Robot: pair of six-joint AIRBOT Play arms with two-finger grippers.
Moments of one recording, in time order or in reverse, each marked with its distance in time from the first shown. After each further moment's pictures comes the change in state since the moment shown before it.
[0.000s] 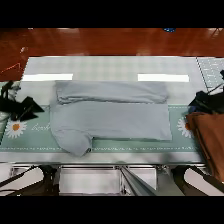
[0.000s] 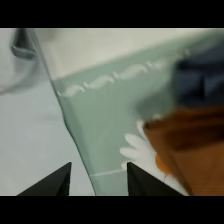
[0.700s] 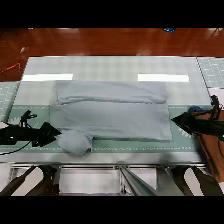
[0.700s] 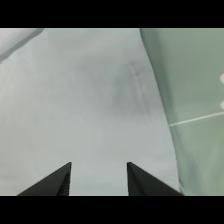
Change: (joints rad) left arm -0.014 0.201 -0.480 -0.124 0.142 0.050; right arm -0.032 0.372 -0.449 0.360 -0.085 -0.132
